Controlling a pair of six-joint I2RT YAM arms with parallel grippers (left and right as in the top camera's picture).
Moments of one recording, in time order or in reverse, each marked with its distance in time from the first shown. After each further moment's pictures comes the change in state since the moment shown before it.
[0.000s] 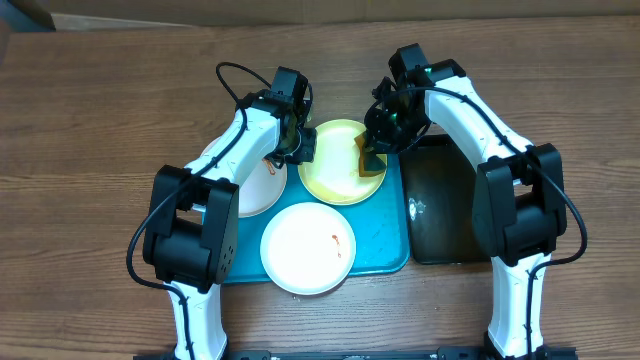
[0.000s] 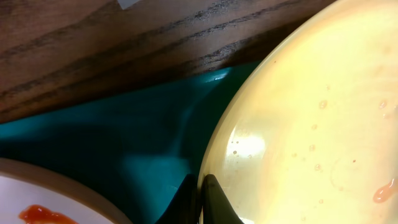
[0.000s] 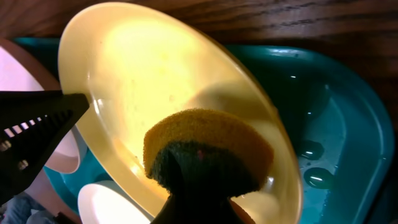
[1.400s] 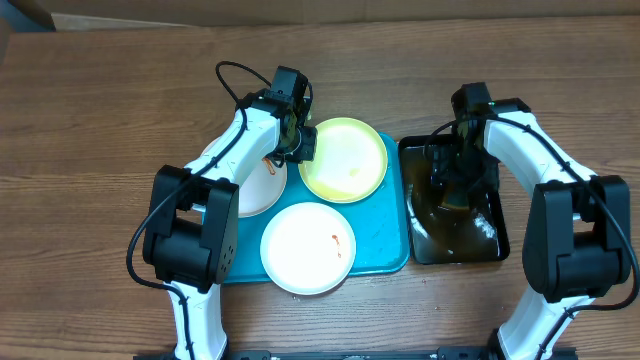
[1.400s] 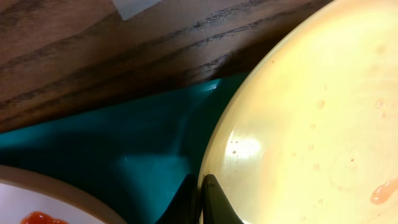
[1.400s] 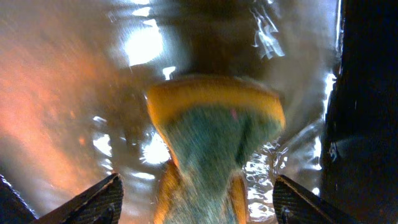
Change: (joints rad) left arm 0.000 0.000 0.000 0.016 0.000 0.000; right arm -0.190 -0.275 -0.463 0.047 0.521 -0.043
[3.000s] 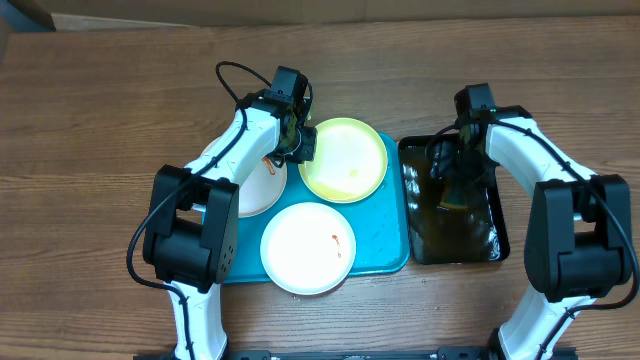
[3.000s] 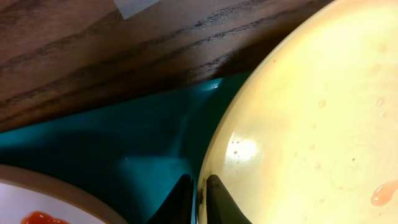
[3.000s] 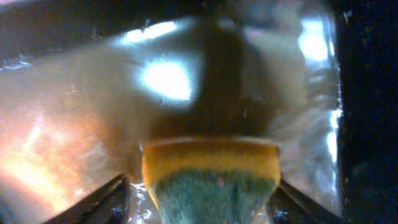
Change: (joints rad) left arm 0.000 0.000 0.000 -0.001 -0.001 0.000; right arm -0.019 0.000 -0.054 0.182 -0.015 0.049
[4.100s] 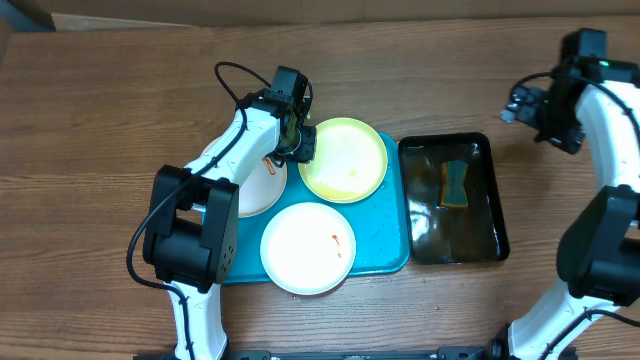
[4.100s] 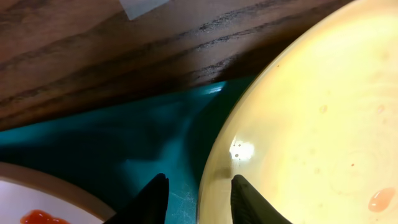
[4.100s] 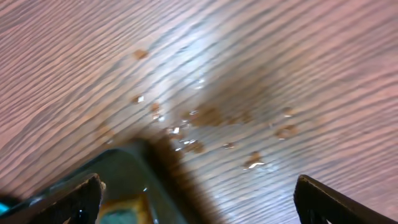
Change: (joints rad) left arm 0.000 0.000 0.000 0.005 -0.003 -0.027; right arm -0.315 0.001 0.388 -0.248 -0.016 0.002
